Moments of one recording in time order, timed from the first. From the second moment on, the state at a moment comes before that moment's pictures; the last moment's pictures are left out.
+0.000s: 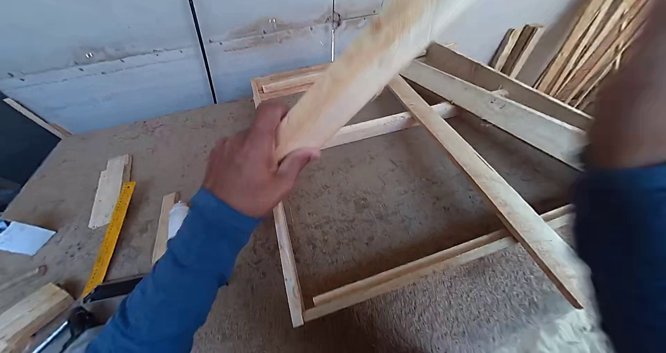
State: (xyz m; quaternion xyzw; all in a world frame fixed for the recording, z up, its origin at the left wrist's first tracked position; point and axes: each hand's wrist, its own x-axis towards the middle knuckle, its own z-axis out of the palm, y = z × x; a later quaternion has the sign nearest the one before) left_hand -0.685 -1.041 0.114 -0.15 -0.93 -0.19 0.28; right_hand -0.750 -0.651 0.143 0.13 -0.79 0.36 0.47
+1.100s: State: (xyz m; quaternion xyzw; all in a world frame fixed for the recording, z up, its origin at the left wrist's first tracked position) left_hand -0.684 -1.060 -0.157 0.18 -0.85 -0.50 0.04; right_hand -0.824 -0.928 -0.142 -0.08 -0.82 0.56 -0.14
